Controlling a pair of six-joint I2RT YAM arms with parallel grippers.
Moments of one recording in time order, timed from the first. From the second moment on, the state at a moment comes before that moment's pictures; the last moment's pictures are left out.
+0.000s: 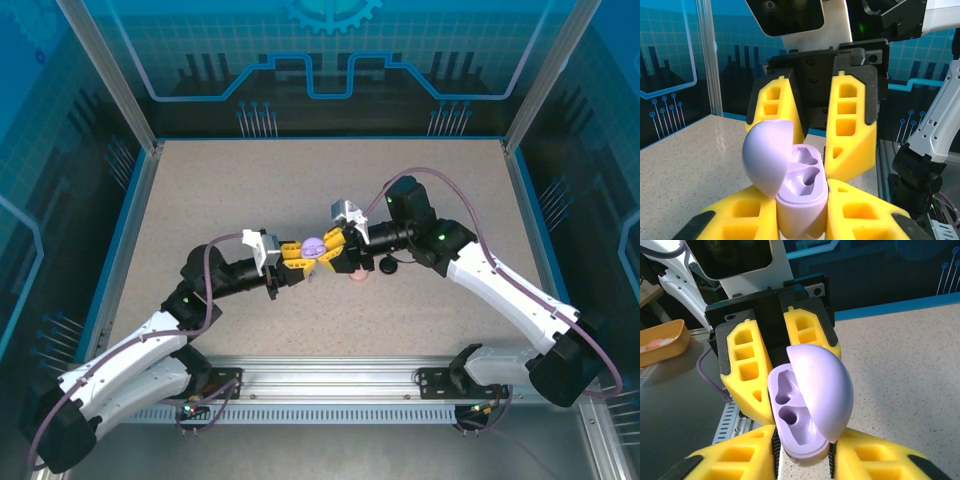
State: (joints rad) left arm -0.61 0.81 0.49 0.39 0.60 -0.09; right arm 0.64 1.25 1.12 -0.39 -0.91 -0.25
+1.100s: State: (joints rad) left arm -0.61 0.83 0.49 0.39 0.60 -0.09; right arm 0.64 1.24 1.12 -0.40 -0.91 -0.23
